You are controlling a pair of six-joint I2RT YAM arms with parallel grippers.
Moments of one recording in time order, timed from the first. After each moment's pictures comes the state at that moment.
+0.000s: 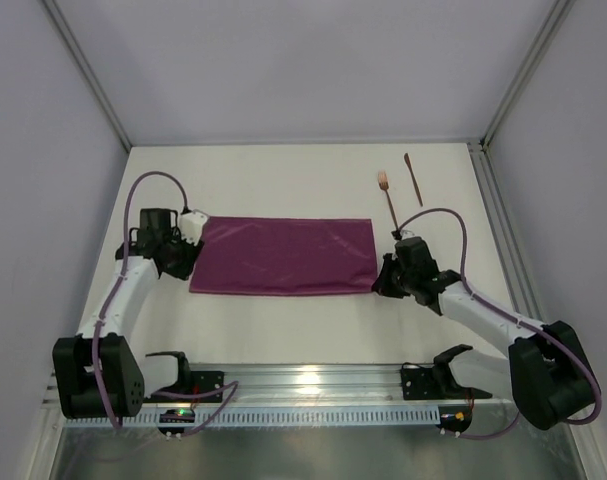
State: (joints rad) left arm 0.03 1.20 0.81 -0.64 0.13 0.48; right arm 0.41 1.13 0.46 -0.19 -0.09 0.54
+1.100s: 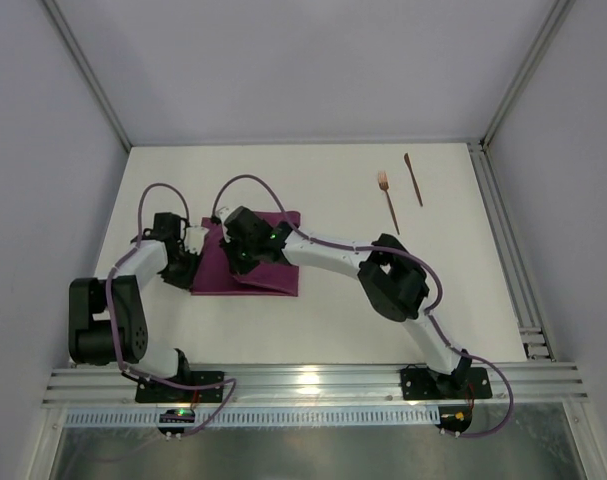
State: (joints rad) left arm 0.06 1.48 0.79 -0.60 0.05 0.37; right arm 1.01 2.22 1.80 -0.39 -0.10 0.28
